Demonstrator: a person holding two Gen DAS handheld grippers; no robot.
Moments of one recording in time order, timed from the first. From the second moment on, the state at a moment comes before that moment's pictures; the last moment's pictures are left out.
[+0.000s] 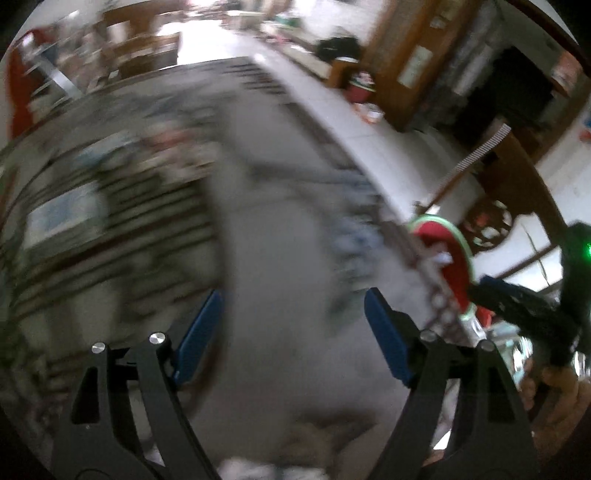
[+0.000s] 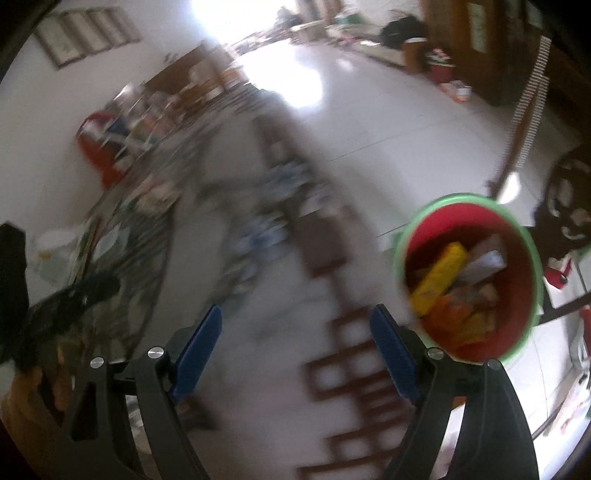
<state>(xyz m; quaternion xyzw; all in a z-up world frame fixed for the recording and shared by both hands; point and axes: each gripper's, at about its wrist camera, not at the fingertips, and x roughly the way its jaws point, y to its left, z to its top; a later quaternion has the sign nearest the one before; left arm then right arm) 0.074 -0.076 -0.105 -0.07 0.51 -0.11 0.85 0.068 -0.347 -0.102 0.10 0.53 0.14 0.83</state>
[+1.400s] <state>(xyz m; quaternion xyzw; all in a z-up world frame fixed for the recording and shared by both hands) -0.045 0.008 -0.159 -0.06 0.58 -0.14 0.80 0.006 -0.180 -0.136 0.00 0.58 0.24 0.78</state>
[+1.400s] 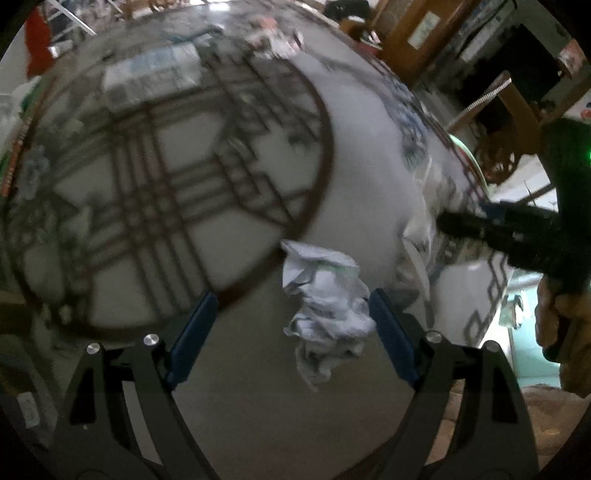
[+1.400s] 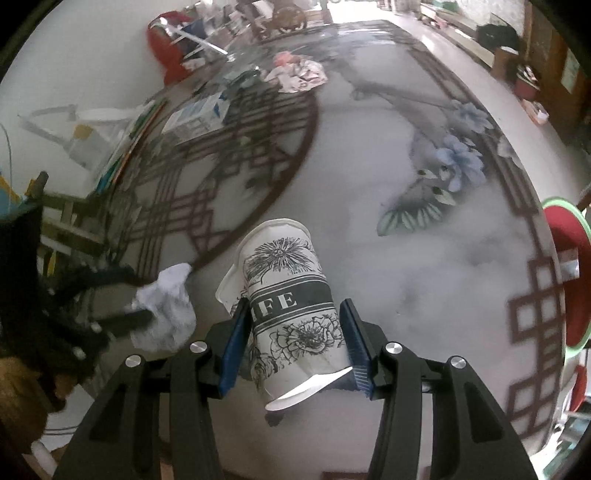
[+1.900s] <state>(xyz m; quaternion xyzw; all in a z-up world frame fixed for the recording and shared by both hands) -0.039 -0.017 -0.169 -0.07 0.59 -0.17 0.79 0.001 -0.196 -0.126 0.02 0.57 0.23 0.79</state>
